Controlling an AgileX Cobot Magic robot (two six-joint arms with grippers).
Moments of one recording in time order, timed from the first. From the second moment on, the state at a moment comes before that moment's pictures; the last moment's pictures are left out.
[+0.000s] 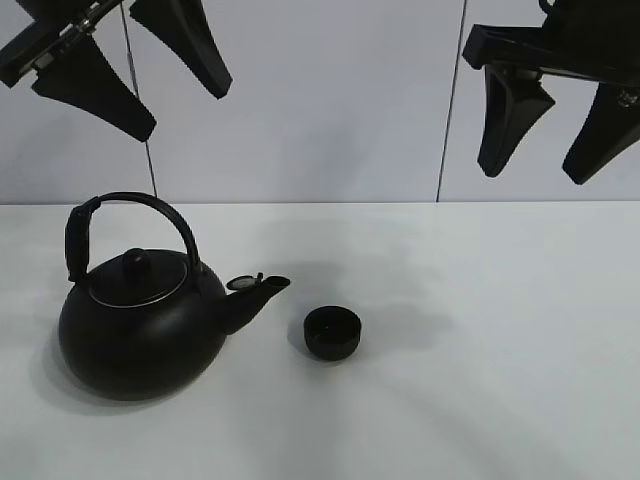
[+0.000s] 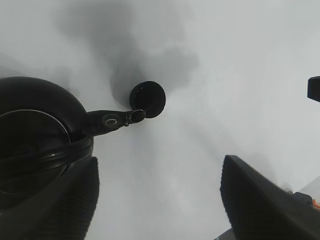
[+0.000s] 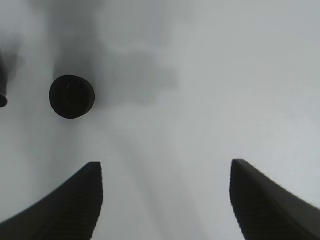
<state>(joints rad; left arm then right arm) -0.37 1.63 -1.36 -0.55 0.99 0.06 0.26 1.60 -1.30 0.10 1.04 0.05</state>
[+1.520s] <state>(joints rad) -0.39 1.26 -0.92 -0.53 0.27 0.33 0.26 1.60 -1.30 0.11 0.97 0.05</state>
